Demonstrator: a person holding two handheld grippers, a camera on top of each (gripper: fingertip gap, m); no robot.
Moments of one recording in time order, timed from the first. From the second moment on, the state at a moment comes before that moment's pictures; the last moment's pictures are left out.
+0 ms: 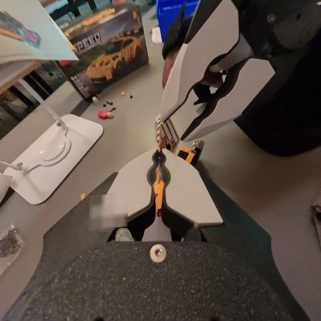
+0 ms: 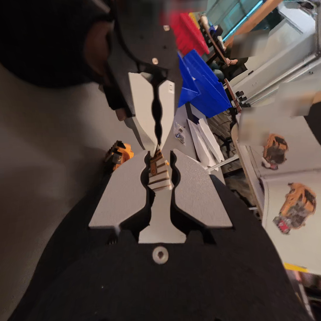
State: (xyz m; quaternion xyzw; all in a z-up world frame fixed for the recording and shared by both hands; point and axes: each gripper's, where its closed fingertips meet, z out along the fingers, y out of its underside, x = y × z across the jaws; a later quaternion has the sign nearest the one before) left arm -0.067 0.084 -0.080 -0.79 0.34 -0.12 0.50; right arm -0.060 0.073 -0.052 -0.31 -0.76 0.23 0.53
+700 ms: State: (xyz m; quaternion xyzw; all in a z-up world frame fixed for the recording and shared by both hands) left arm -0.061 0.061 -0.090 -0.80 0.29 -0.32 0.40; right arm -0.072 0.064 -0.081 -0.27 -0.83 0.20 0.45
